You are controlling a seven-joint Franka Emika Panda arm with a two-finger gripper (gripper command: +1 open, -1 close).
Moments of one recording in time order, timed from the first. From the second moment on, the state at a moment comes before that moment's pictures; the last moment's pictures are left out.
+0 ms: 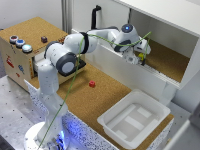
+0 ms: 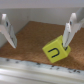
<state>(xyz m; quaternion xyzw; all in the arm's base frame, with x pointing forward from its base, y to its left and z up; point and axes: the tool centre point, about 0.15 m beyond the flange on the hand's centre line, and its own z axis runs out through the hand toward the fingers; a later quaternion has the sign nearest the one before) 0.623 -0.156 0.492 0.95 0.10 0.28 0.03</state>
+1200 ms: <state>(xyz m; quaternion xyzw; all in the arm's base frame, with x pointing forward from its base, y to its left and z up) 0.403 -0.008 0.481 0.97 0.13 0.19 0.02</state>
